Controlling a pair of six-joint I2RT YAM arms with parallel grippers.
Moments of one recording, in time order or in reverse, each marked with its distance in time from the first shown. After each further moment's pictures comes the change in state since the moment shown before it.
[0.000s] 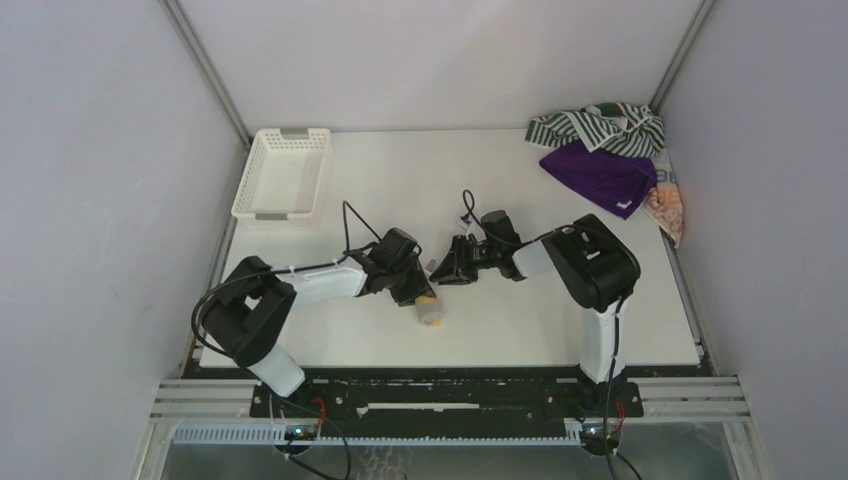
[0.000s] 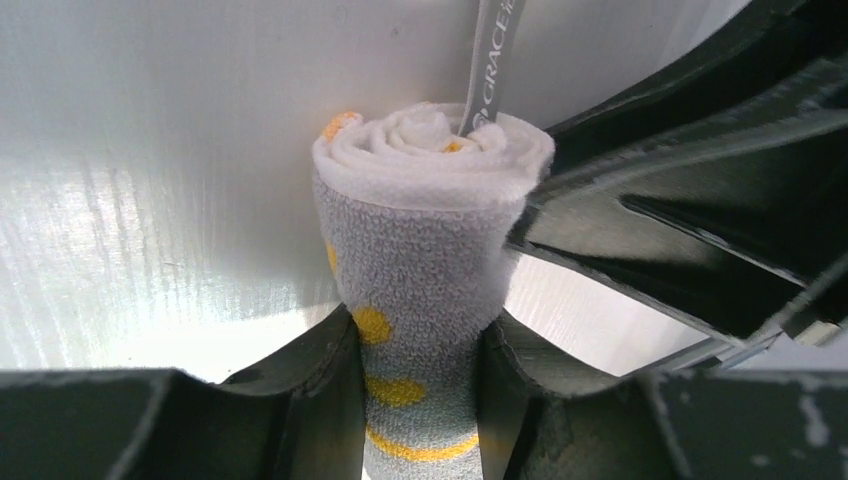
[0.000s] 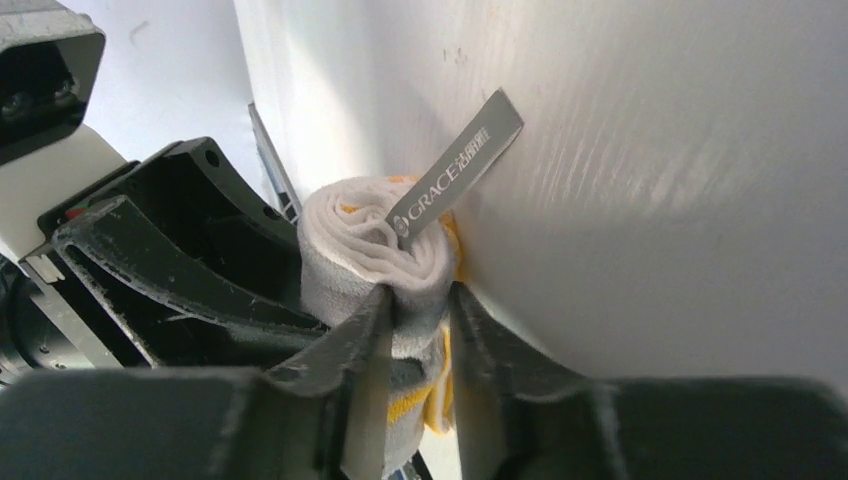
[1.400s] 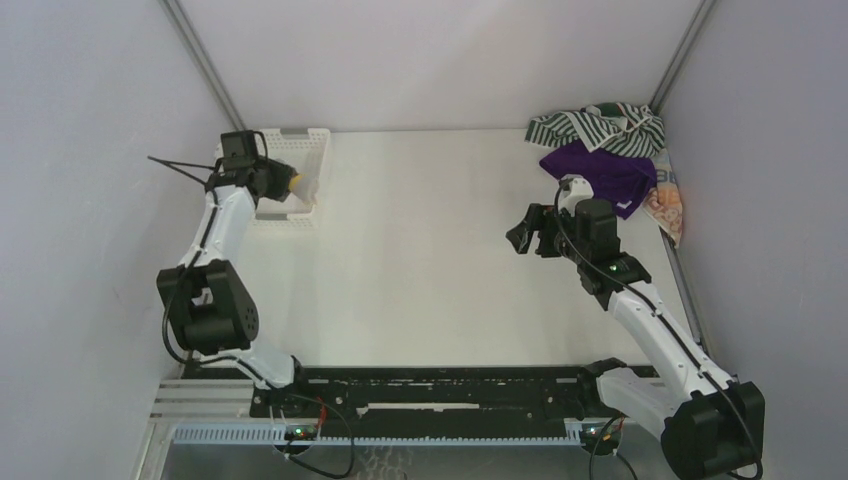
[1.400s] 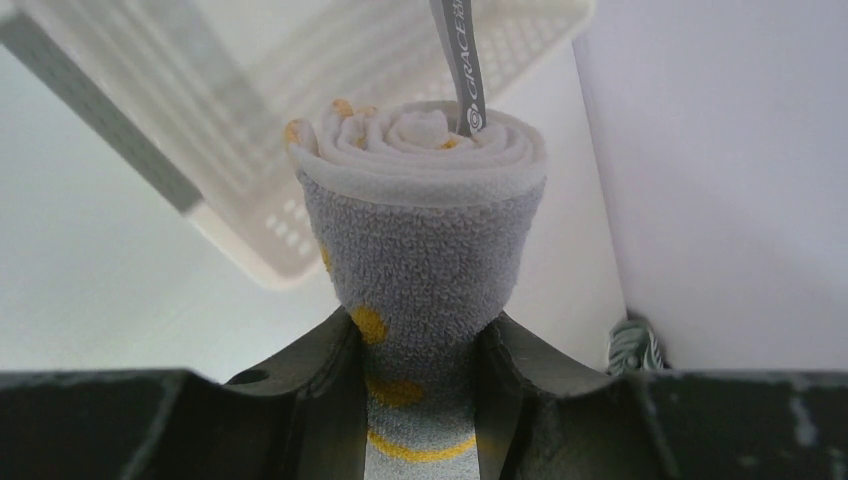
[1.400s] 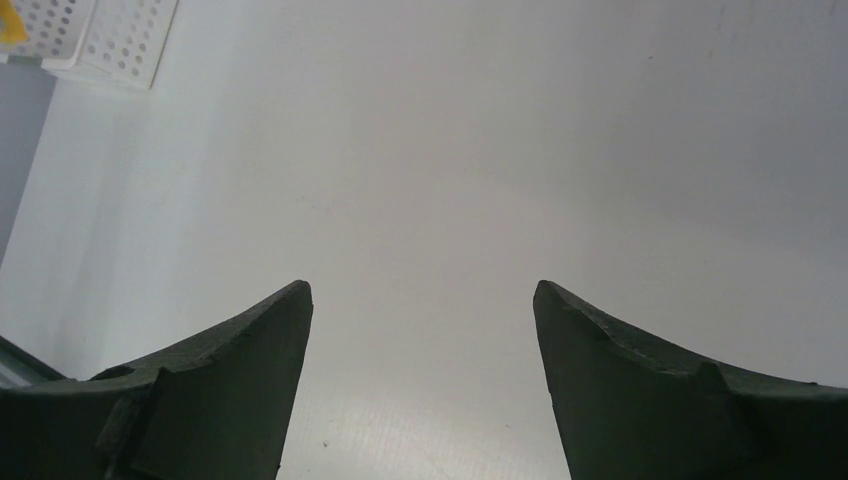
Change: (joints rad) left arm 0.830 -0.046 0.536 -0.303 -0.103 0.007; right arm -0.254 -1.023 -0.121 -0.696 0.600 -0.534
